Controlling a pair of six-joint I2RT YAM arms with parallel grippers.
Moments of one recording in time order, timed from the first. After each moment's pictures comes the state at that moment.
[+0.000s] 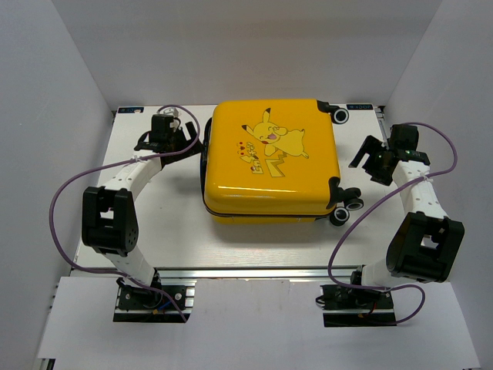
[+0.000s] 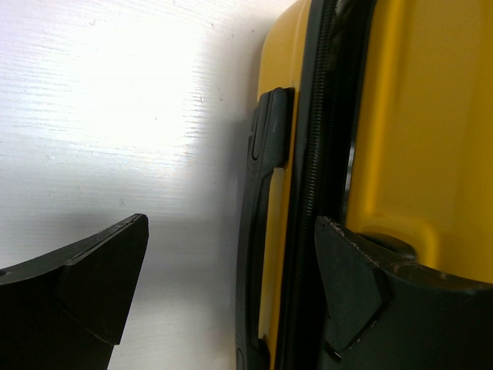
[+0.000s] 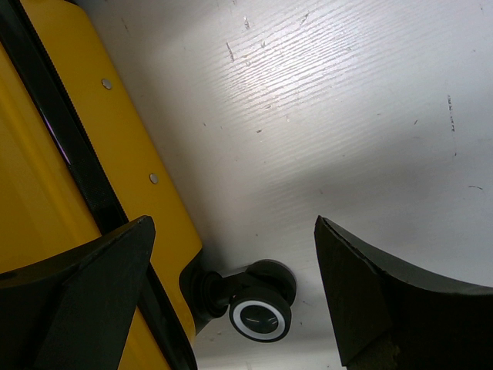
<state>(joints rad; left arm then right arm) -0.15 1.67 1.25 -0.27 0.10 -0.44 -0.19 1.45 1.15 -0.61 -0.17 0.33</state>
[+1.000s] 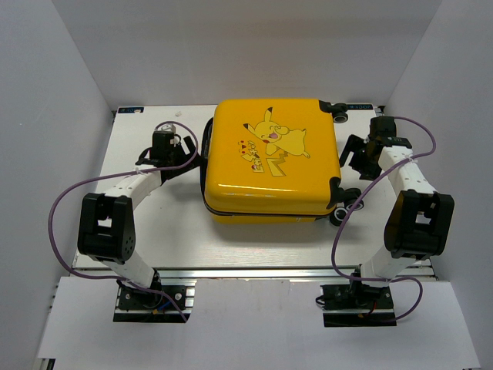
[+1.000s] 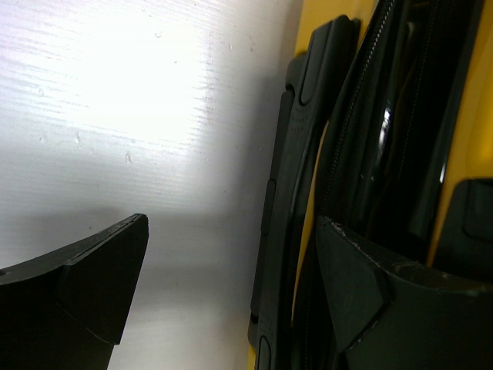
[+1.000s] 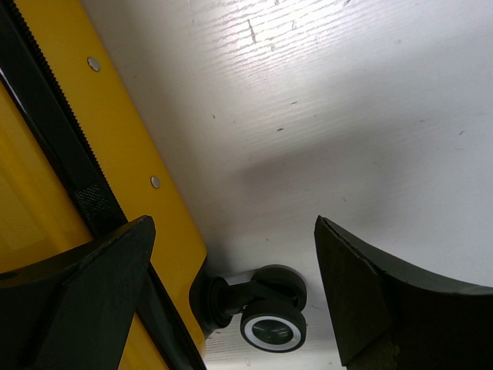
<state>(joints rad) -0.16 1.61 1.03 -0.15 0.06 -0.51 -0.08 1.63 1.28 -0.69 -0.10 0.32</state>
